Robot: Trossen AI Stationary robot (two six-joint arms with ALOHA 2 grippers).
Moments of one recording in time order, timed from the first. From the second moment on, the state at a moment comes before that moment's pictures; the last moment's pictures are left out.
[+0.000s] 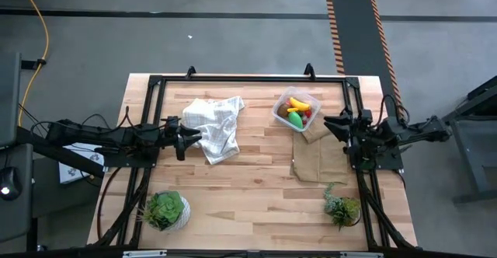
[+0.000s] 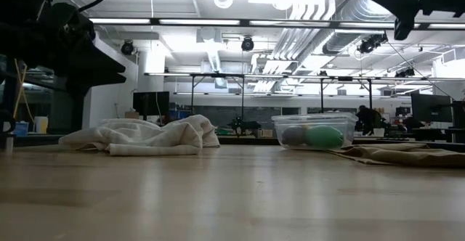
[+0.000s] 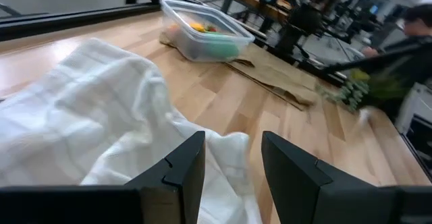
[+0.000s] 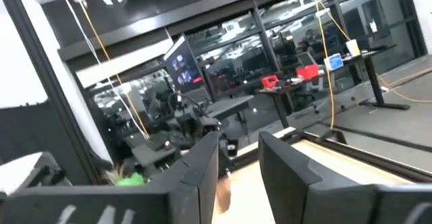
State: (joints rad) left arm 0.07 0.29 0.03 0.00 -0.30 -0.46; right arm 0.24 0.11 0.20 0.20 0.46 0.24
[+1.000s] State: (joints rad) left arm 0.07 0.19 0.03 -0.01 -0.17 -0.40; right arm 0.24 0.10 0.06 0.31 0.30 0.22
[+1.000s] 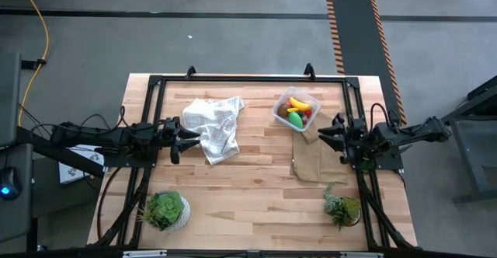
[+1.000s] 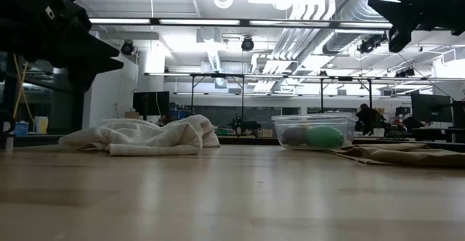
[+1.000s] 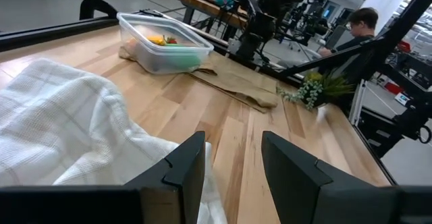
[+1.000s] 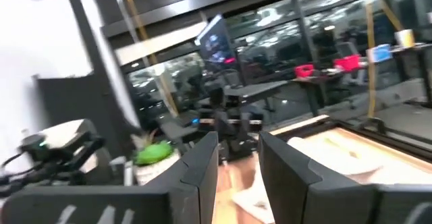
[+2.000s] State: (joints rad) left arm 0.07 0.19 0.03 -0.04 -0.01 -0.40; right arm 0.07 0.11 0.01 0.28 0.08 0.28
